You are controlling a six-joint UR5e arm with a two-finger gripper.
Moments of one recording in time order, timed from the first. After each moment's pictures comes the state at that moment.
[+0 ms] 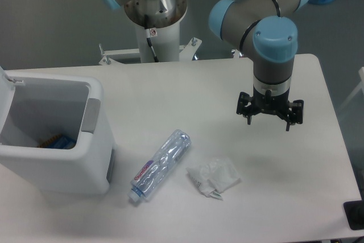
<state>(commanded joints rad) 2.65 -1.91 -1.57 -1.02 1.64 0.96</state>
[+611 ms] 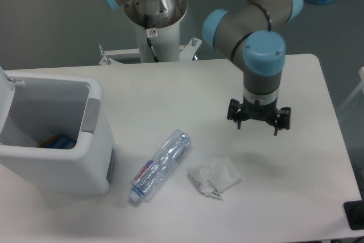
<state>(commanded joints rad) 2.58 -1.96 -1.68 -0.92 1.63 0.81</state>
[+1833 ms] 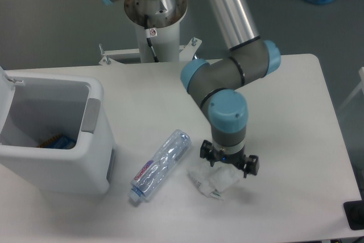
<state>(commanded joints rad) 2.42 -2.17 -1.55 -0.83 1.64 1.05</state>
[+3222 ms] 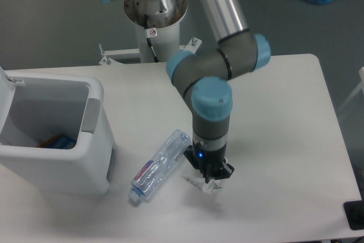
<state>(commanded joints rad) 2.43 -1.96 -1.55 -0.86 1.33 0.89</state>
